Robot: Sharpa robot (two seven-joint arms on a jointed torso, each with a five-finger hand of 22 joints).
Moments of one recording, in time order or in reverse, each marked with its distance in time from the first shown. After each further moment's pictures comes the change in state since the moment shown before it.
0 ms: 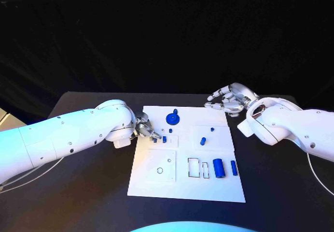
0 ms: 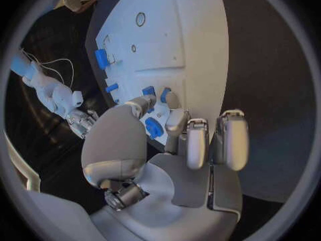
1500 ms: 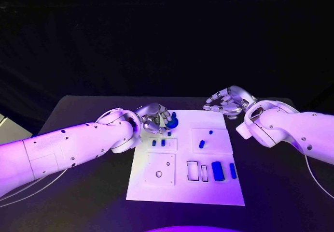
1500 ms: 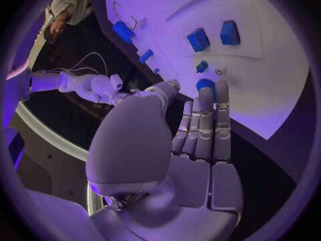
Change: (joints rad) left arm -0.048 0.018 -0.011 -0.005 -0.164 -0.420 0.556; left_hand 0.480 -0.015 -0.026 -0.029 -0.096 -0.330 0.131 -0.183 -0.355 -0.618 0.172 -0.633 -0.749 -0.467 0.147 -0.548 -0.622 0.117 -0.502 0.127 -0.688 -0.709; right arm -0.002 0.001 0.000 -0.011 0.001 -0.005 0.010; right_hand -0.017 0.007 -0.004 -0.002 0.000 -0.003 -0.003 0.000 0.000 0.000 0.000 -0.004 0.000 0.000 0.000 -0.004 0.000 0.000 0.000 0.000 -0.011 -0.006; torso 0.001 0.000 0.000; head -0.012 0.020
